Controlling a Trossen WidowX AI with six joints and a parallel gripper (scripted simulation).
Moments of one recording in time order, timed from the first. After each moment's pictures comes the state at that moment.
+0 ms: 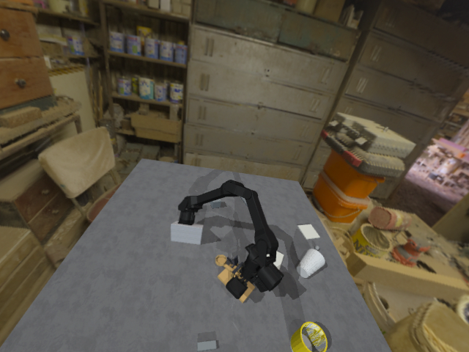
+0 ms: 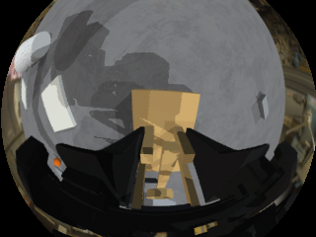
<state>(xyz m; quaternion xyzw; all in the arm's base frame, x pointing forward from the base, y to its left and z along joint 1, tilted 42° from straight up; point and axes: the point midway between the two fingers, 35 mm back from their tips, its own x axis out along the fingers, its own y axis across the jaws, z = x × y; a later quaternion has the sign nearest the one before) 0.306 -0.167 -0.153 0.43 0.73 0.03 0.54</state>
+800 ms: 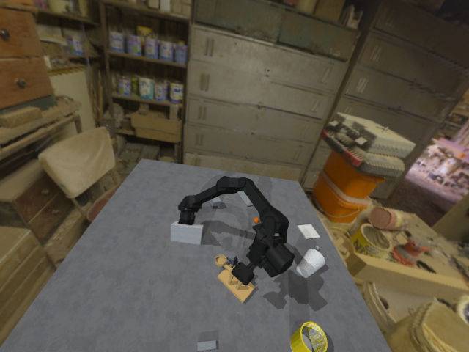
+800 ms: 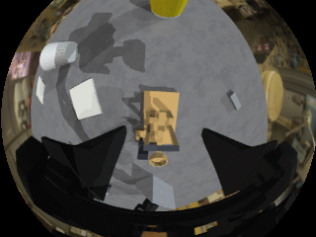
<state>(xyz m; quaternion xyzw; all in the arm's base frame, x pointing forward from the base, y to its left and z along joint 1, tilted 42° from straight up) 0.312 -0.234 -0.082 0.43 0.72 0.02 0.55</state>
